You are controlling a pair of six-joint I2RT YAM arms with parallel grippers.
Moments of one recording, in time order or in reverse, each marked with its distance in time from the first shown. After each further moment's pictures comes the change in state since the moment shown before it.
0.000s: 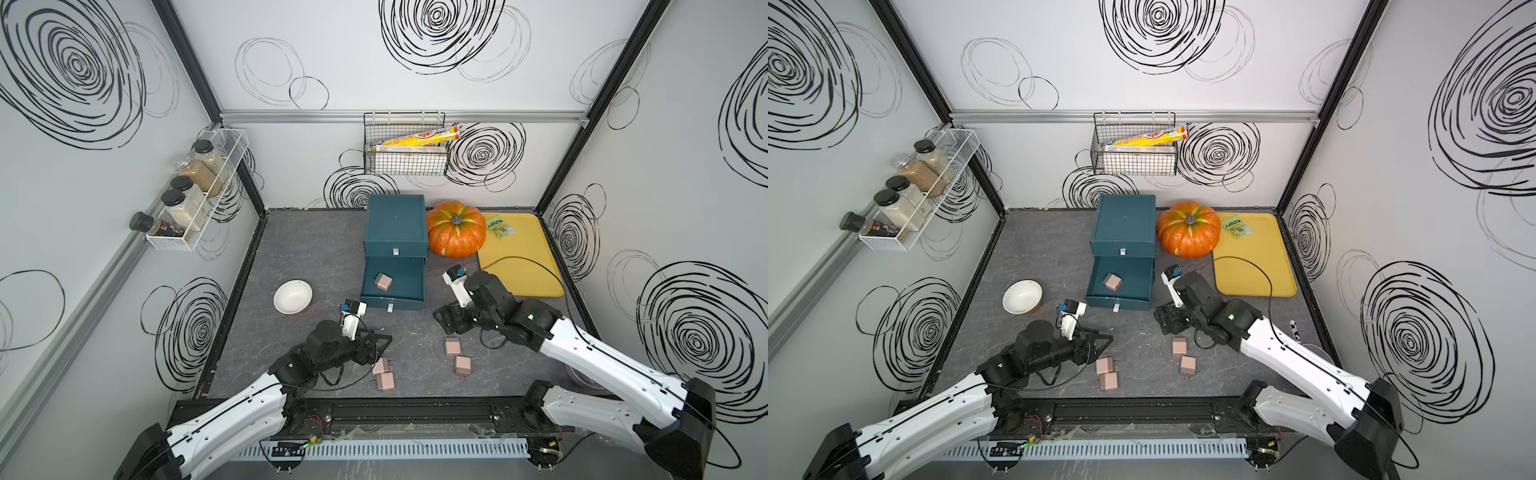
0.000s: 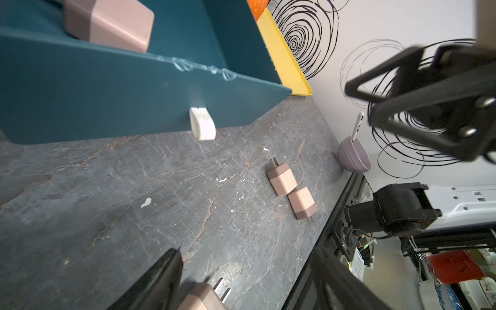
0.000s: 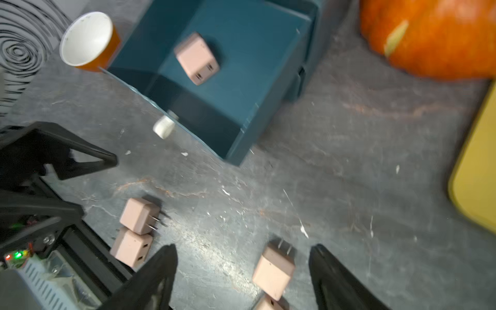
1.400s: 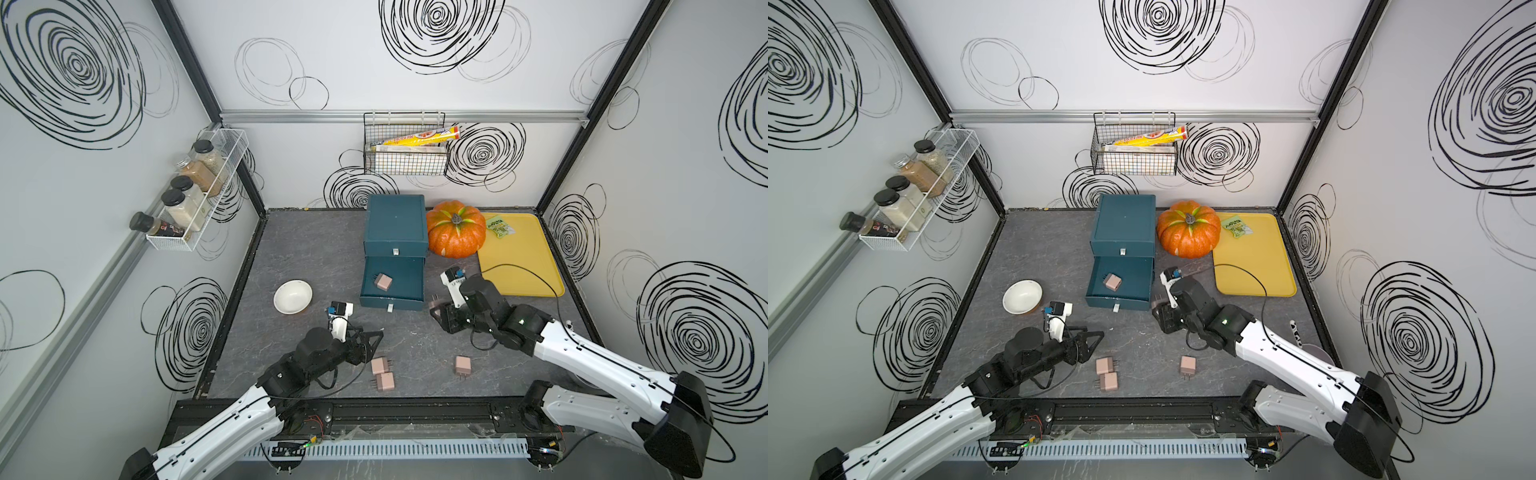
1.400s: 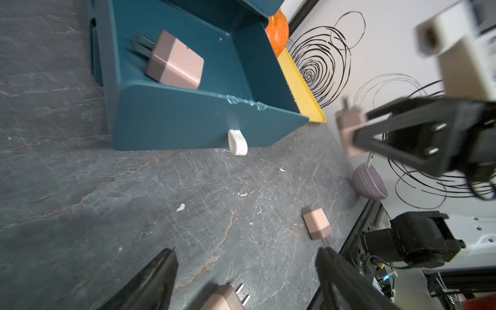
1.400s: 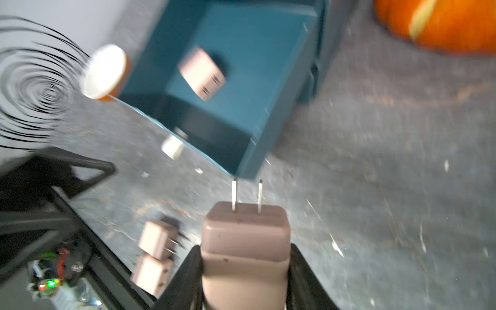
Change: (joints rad) left arm 0.000 -0.208 -0.034 -0.134 -0.169 -0.029; right arm 0.029 0.110 0.094 0.175 -0.080 0.005
